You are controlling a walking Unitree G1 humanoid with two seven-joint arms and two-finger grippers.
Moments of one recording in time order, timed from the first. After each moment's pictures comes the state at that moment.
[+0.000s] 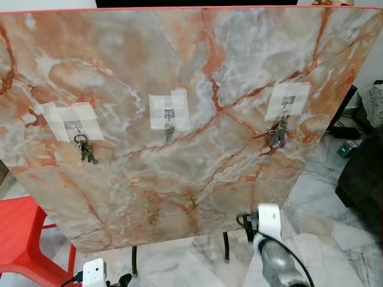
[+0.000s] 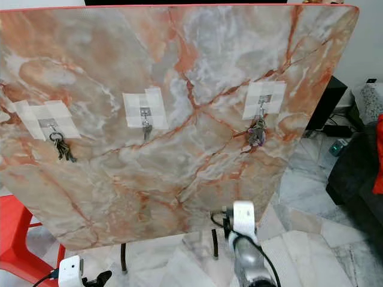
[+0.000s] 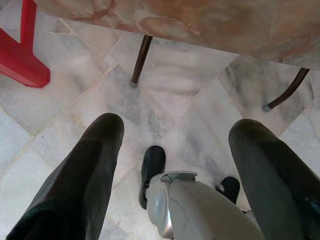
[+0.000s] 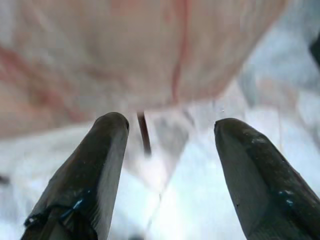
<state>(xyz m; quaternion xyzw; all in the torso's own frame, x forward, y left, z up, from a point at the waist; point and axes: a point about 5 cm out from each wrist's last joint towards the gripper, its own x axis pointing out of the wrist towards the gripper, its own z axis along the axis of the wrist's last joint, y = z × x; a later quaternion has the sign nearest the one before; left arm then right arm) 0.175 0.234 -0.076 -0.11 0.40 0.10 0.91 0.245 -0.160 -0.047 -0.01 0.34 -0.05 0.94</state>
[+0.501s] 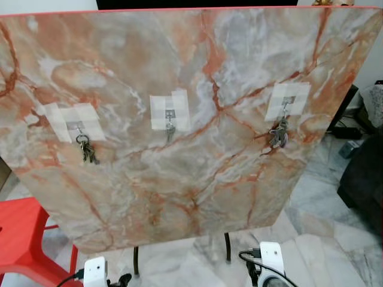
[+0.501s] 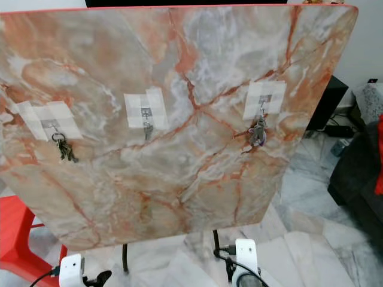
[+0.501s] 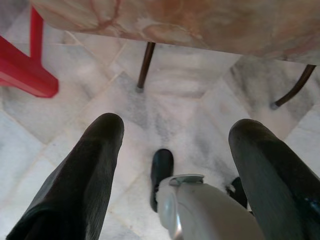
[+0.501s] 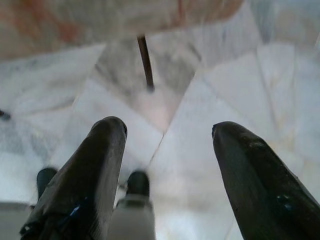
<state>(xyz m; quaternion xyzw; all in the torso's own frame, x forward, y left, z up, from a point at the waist) 0.179 0.237 -0.073 -0.09 0.40 0.09 0.91 0.185 -0.164 -0.085 0.01 0.45 -0.05 0.89</state>
